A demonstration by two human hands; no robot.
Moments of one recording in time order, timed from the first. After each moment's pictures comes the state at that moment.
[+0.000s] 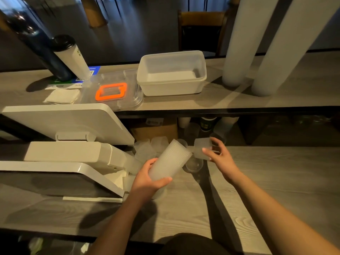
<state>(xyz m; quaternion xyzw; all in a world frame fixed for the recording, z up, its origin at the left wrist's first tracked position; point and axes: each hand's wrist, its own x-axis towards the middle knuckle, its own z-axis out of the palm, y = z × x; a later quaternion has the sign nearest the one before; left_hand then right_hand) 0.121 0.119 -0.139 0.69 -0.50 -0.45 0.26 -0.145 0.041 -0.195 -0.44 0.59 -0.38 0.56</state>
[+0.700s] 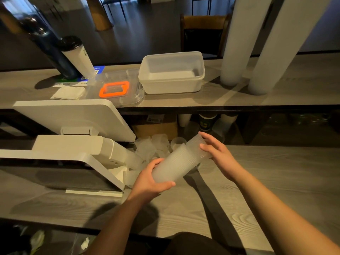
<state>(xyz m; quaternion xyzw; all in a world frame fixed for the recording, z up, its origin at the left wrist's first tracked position) 0.109 0.143 -0.128 0.66 -0.55 -0.45 0.25 -0.142 0.066 -0.132 -0.50 0.49 -0.36 0.61</state>
